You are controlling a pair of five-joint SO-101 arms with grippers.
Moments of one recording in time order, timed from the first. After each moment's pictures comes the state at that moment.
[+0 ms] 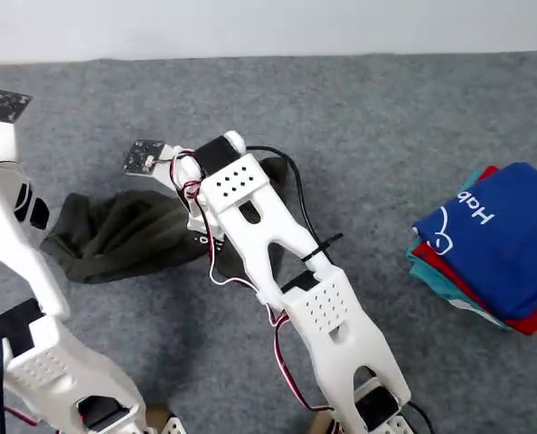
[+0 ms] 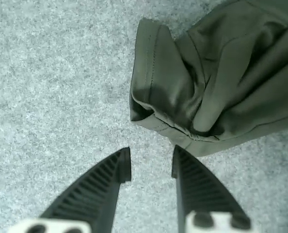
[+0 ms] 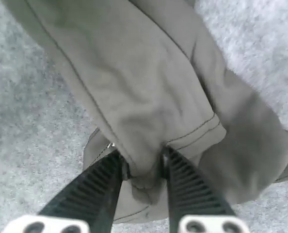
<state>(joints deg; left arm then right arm) -36.1 16.3 -22.4 98.3 -34.4 -39.6 51.8 -62.4 100.7 34.4</state>
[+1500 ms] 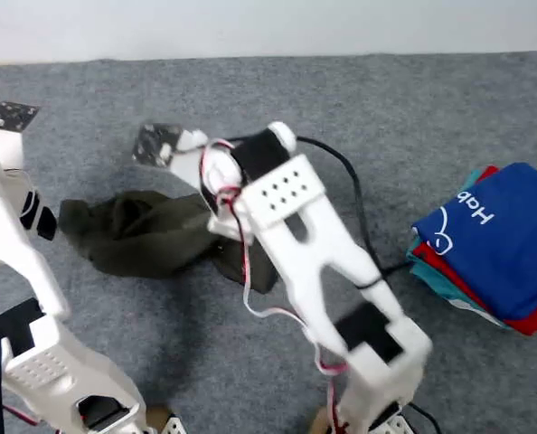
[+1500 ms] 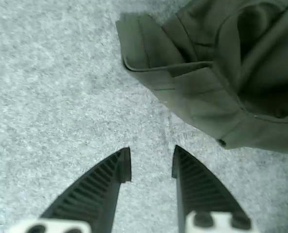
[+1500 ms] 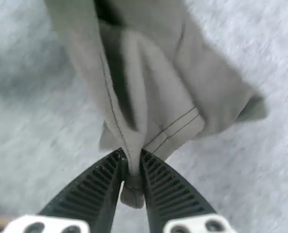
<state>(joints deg) -35.8 16.3 -18.0 98.3 -34.2 -38.6 9.7 -25.3 100.7 36.8</state>
